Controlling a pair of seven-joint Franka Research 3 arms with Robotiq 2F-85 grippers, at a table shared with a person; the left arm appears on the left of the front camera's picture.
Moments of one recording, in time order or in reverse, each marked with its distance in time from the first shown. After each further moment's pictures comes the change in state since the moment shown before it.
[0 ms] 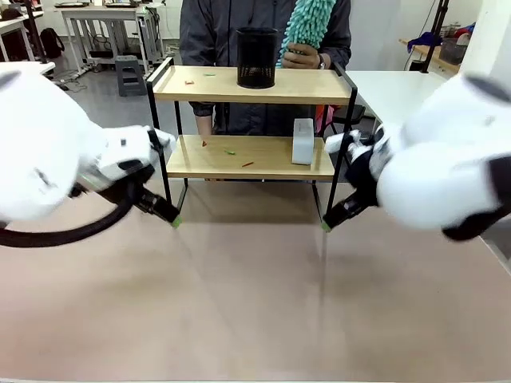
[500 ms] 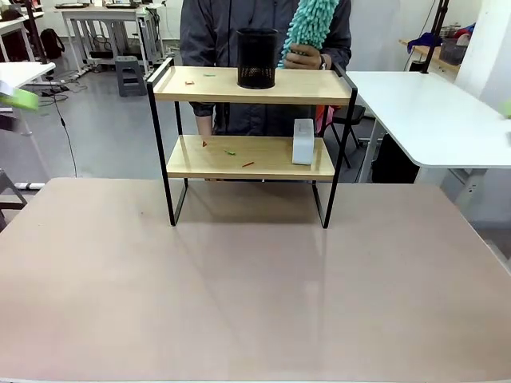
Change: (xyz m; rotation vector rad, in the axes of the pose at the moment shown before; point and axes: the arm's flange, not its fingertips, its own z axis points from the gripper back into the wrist) left arm -0.091 0.115 0.246 -0.306 -0.448 0.443; right arm -0.135 -0.120 0.271 0.467 -0.425 -0.492
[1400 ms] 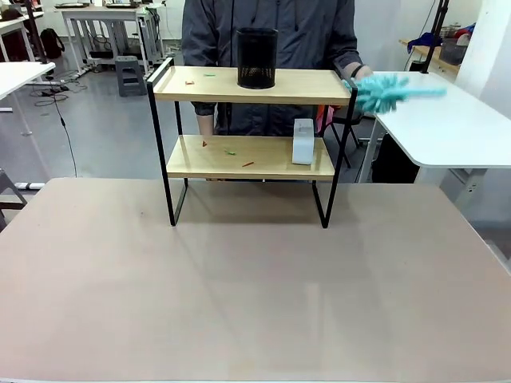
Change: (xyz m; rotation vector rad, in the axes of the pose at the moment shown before) left arm -0.041 0.137 0.063 -0.161 -0.249 0.322; right arm -0.080 -0.156 0.111 0.099 -0.281 -0.423
